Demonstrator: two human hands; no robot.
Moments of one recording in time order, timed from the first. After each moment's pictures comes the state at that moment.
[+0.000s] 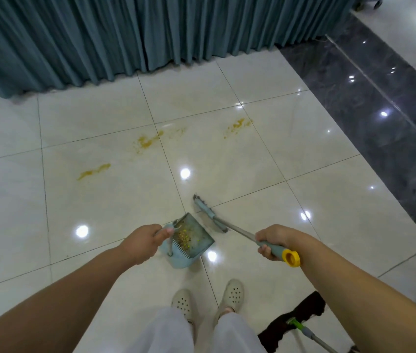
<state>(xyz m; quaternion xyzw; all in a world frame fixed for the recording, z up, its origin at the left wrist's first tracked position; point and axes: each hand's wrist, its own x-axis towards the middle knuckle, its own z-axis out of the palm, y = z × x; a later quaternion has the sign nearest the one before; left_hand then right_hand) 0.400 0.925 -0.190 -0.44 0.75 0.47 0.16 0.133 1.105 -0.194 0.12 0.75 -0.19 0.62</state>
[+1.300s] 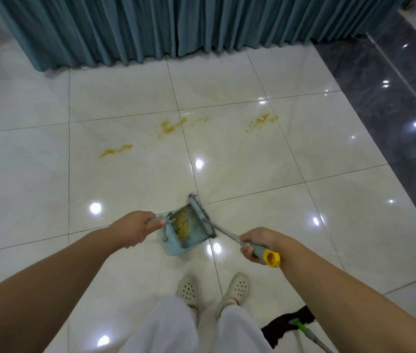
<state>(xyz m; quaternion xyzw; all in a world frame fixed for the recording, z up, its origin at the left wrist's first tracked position) 0.475 0.894 -0.197 -0.47 0.72 0.46 0.22 0.213 1.067 -0.219 0.15 0.68 -0.22 0.68</state>
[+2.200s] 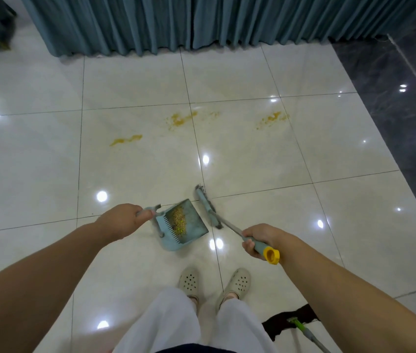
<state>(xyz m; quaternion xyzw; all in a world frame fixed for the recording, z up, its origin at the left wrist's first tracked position) 0.510 0.899 -0.187 -0.53 0.74 0.36 0.20 0.228 1.063 -0.223 0.15 0.70 -0.21 0.67</state>
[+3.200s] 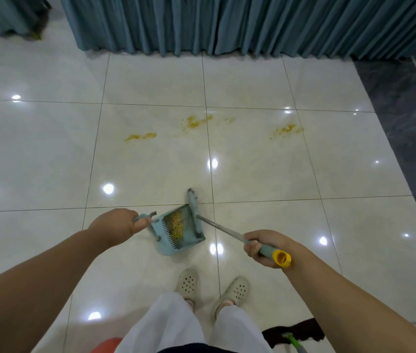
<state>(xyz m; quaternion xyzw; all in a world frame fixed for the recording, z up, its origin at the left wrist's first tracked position) 0.557 0.902 -0.201 -0.53 0.77 0.30 0.19 0.233 1.052 -0.214 0.18 0.60 -0.27 0.73</state>
